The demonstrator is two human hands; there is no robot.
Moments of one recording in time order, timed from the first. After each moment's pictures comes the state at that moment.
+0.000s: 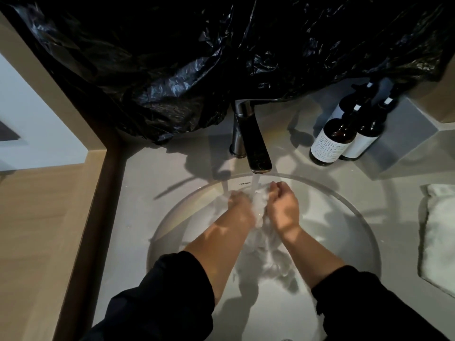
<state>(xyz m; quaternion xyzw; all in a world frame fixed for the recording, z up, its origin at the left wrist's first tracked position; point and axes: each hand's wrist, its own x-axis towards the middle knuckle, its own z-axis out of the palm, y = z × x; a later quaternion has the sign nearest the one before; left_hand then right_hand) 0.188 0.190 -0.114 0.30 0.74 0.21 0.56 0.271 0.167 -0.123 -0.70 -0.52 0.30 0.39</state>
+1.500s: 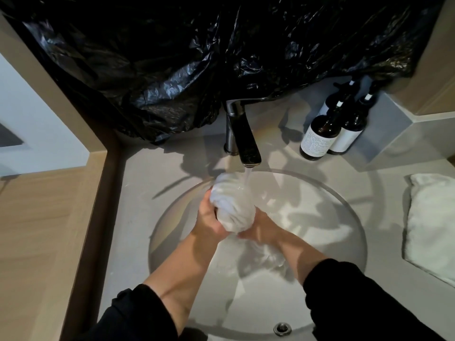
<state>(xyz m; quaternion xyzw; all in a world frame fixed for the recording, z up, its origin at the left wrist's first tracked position) 0.134 0.140 -0.118 0.15 0.38 0.50 0.76 0.280 0.140 -0.165 -0.57 -0.60 0.55 0.13</state>
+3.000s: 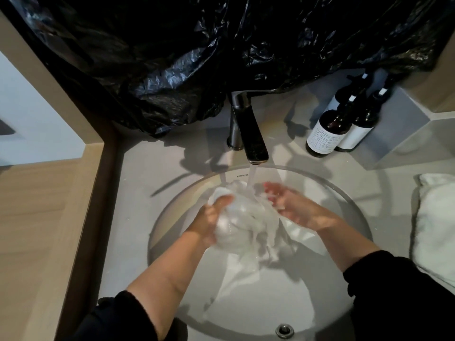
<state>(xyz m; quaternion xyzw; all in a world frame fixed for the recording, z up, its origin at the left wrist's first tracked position) 0.112 0.125 -0.136 0.23 0.54 0.37 0.72 0.332 0.179 -0.129 -0.48 -0.40 0.74 0.25</state>
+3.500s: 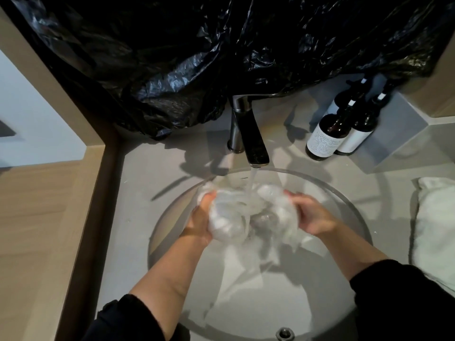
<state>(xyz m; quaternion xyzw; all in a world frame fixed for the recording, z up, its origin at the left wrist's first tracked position) 0.105 0.134 -0.146 0.17 0.52 0.47 0.70 0.354 0.171 -0.125 -0.49 -0.29 0.76 0.31</state>
